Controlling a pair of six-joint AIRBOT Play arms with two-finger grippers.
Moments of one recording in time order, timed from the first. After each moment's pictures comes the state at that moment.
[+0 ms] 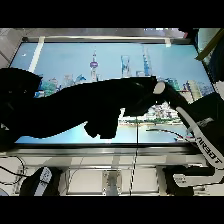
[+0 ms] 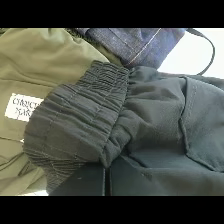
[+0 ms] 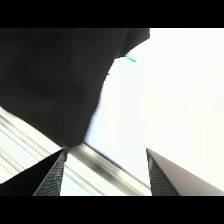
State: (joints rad) left arm 0.60 -0.80 0.80 1.57 -0.83 -1.58; right arm 0.28 -1.47 1.05 -0.86 1.15 1.34
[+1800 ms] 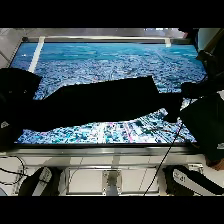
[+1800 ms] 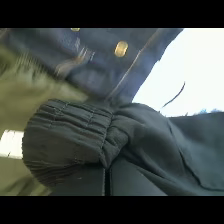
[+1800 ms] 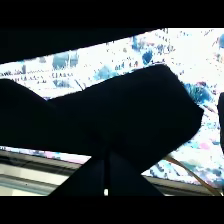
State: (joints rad) left arm 0.60 -0.85 0.99 1.51 -0.94 -1.51; right arm -0.19 -1.15 1.43 -1.29 1.60 1.40
